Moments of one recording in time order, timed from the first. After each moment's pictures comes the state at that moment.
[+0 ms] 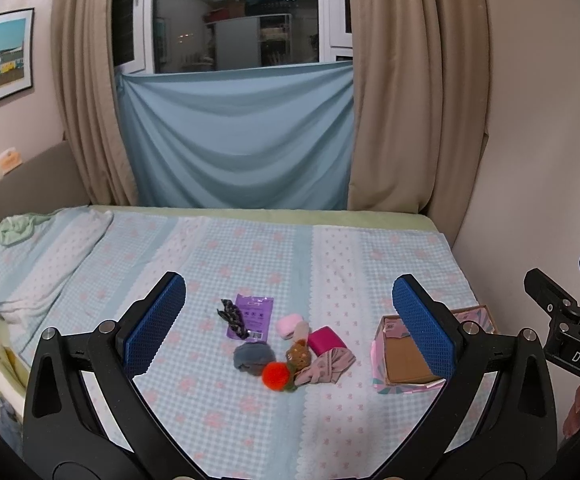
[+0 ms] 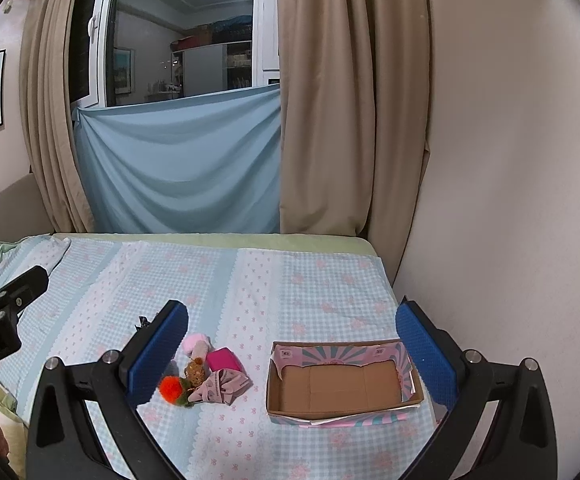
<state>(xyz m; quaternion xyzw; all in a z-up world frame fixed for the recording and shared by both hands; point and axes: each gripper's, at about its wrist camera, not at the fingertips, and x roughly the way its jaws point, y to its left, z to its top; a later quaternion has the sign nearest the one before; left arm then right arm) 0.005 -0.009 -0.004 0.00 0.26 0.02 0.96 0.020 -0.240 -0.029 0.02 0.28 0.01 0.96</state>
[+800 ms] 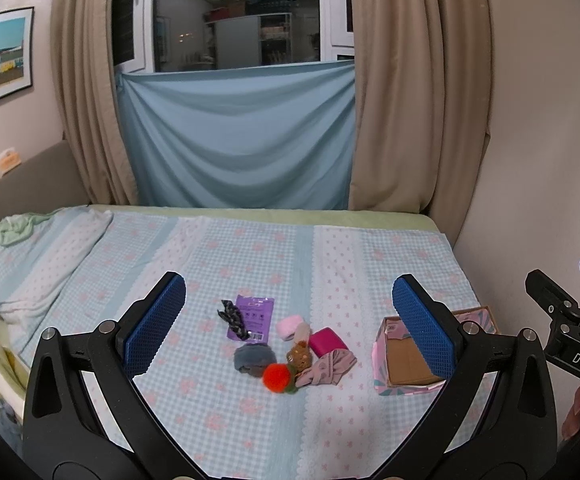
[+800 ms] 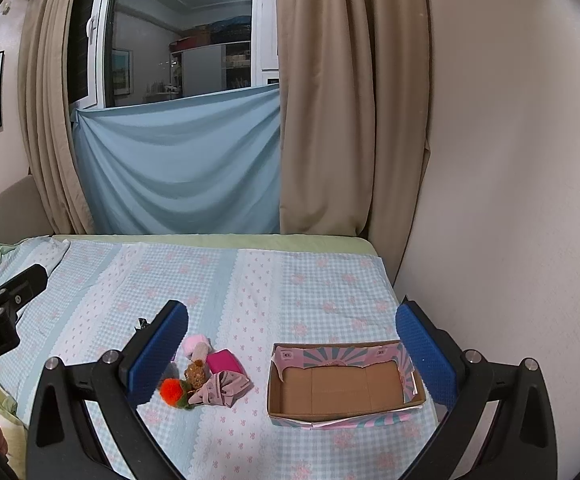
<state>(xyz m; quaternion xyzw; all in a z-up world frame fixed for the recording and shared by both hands) 0.008 -0.010 -0.003 0.00 0.27 0.02 0.96 0.018 -0.241 -0.030 0.02 0.28 0.01 0.96</state>
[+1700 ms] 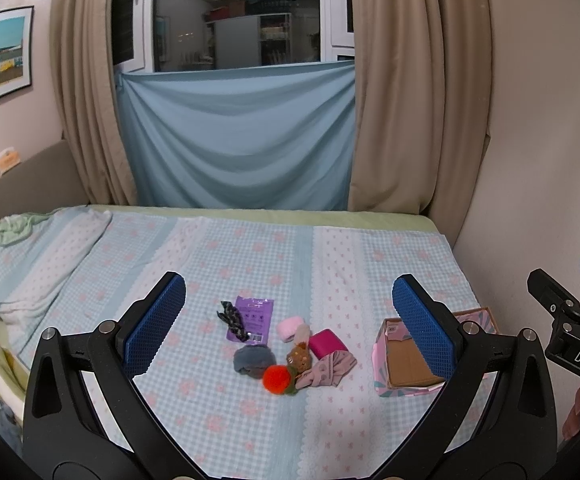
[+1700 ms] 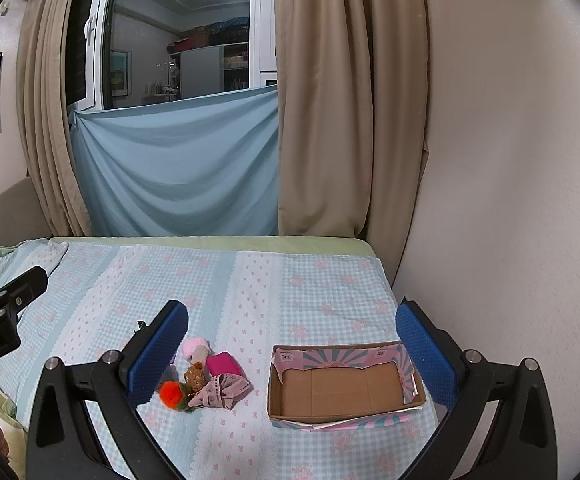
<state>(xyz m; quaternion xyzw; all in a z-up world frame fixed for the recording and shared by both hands) 0.012 -0.010 -0.001 0.00 0.27 0.02 0.96 0.024 -0.243 -0.030 0.02 0.28 0.00 0.96</state>
